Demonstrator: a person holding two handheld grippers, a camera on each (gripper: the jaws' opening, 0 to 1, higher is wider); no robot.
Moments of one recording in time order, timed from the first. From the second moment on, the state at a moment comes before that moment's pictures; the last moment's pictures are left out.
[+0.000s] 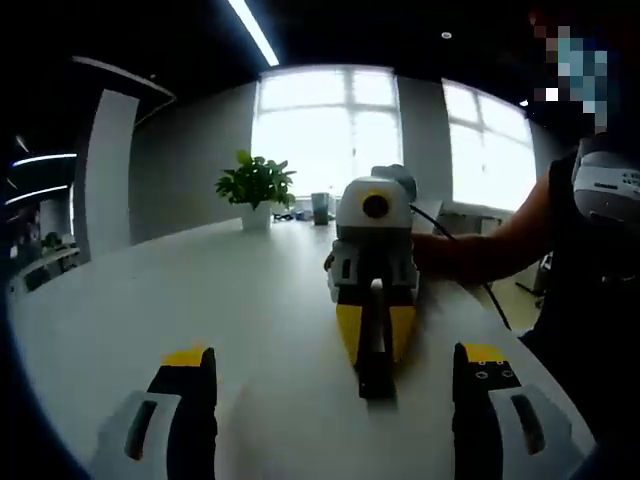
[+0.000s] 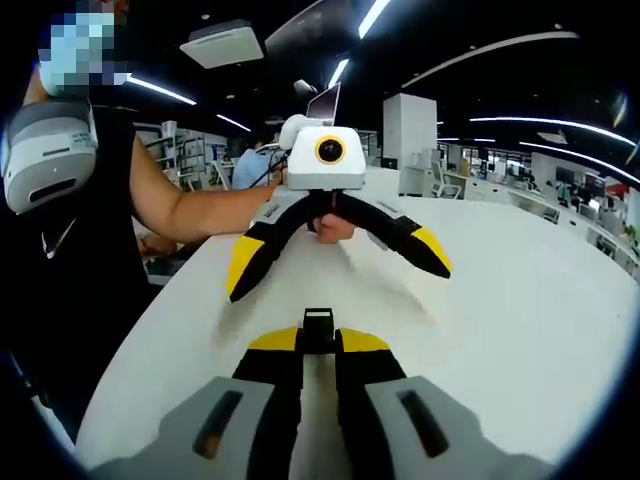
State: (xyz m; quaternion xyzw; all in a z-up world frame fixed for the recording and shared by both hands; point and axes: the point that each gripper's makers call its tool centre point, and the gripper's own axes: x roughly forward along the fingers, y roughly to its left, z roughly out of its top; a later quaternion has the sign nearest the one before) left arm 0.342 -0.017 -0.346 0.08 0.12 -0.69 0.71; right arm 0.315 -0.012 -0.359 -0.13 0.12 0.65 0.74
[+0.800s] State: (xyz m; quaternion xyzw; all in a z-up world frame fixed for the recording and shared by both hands) left arm 0.411 0.005 -0.334 0.11 0.08 -0.57 0.81; right arm 0.344 -0.024 -0.342 -0.12 0.09 0.59 0.79
